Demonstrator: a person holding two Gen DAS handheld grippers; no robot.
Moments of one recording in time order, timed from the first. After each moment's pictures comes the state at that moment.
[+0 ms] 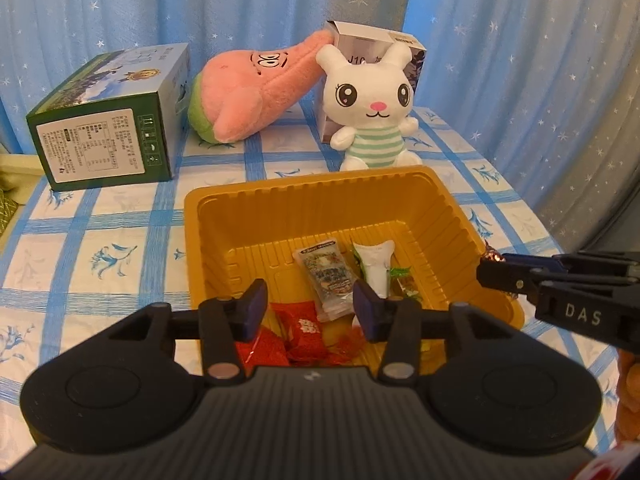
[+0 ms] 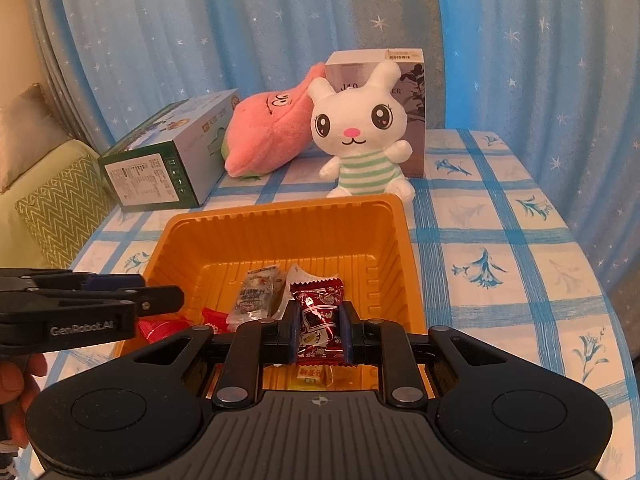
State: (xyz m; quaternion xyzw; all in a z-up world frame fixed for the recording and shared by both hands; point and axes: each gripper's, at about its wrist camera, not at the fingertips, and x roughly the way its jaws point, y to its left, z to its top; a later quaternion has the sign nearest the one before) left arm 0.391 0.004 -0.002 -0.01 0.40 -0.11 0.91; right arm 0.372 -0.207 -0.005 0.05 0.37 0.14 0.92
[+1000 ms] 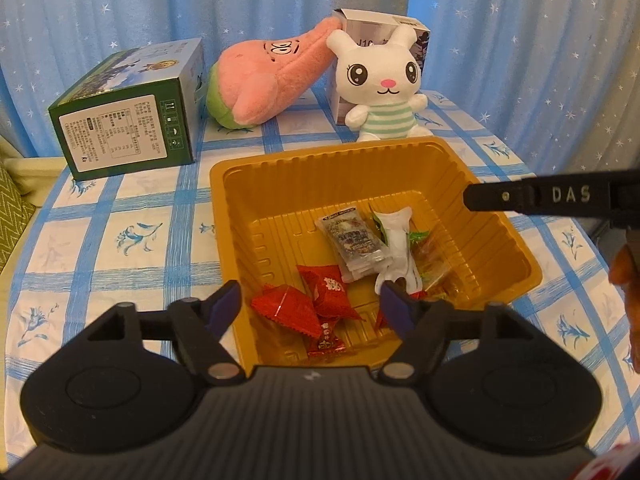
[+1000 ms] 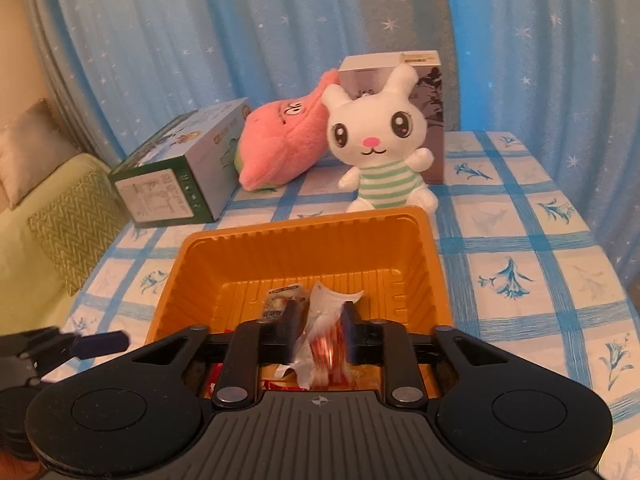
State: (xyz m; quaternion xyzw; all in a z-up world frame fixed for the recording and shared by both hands) left arm 0.363 0.014 -0.011 0.02 0.40 -0.10 0.91; right arm 0.387 -0.196 0.001 0.08 0.36 0.15 0.92
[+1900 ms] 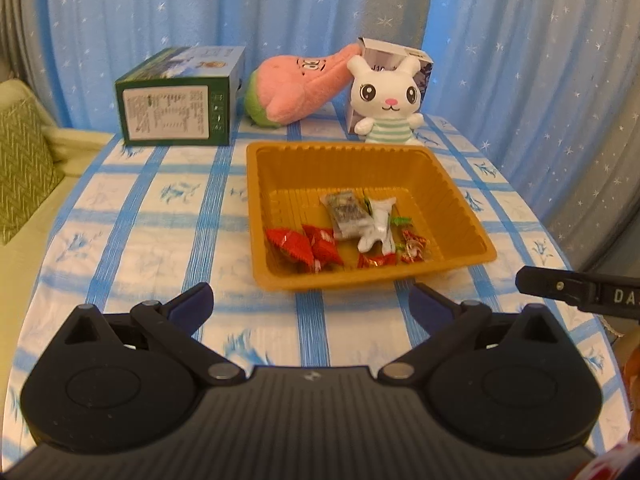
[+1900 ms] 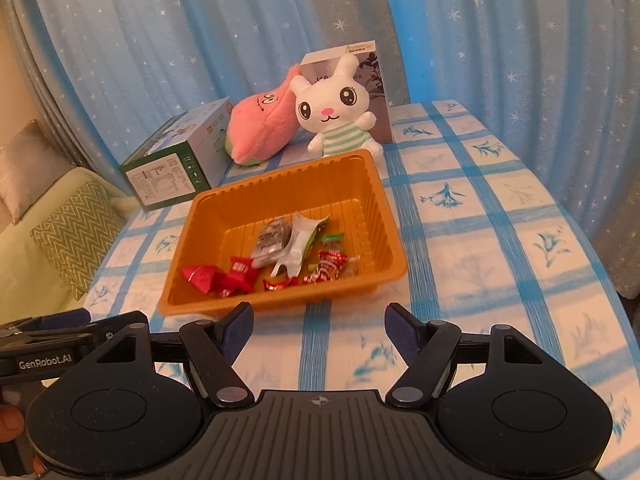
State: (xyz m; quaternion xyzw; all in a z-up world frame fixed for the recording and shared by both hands) left arm 0.255 0.023 0.022 -0.04 0.38 -0.06 0.92; right arm 0.248 -0.231 0.015 0.12 0.37 0.11 0.91
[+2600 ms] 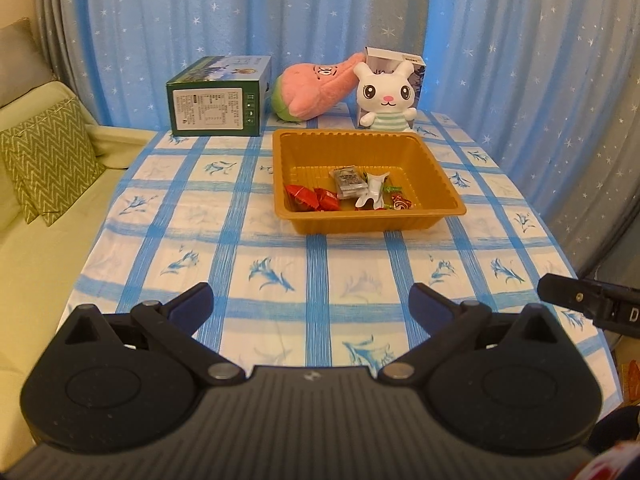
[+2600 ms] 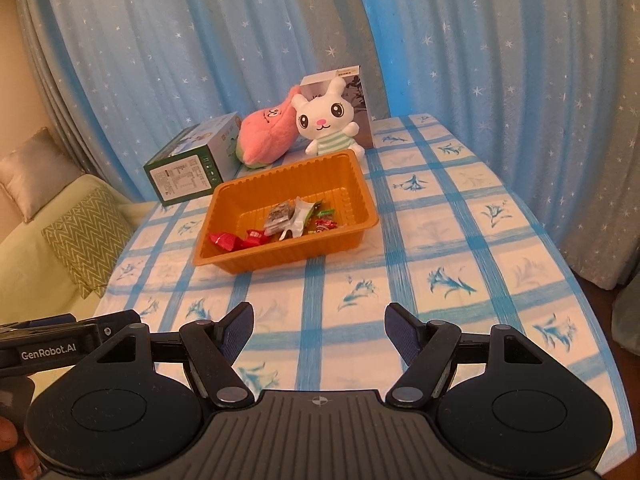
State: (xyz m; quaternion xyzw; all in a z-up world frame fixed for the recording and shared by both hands) left arm 0.127 0.005 0.058 -0.03 0.37 -0.01 0.93; right arm 0.116 -0.242 0.044 0.12 0.34 0.10 0.93
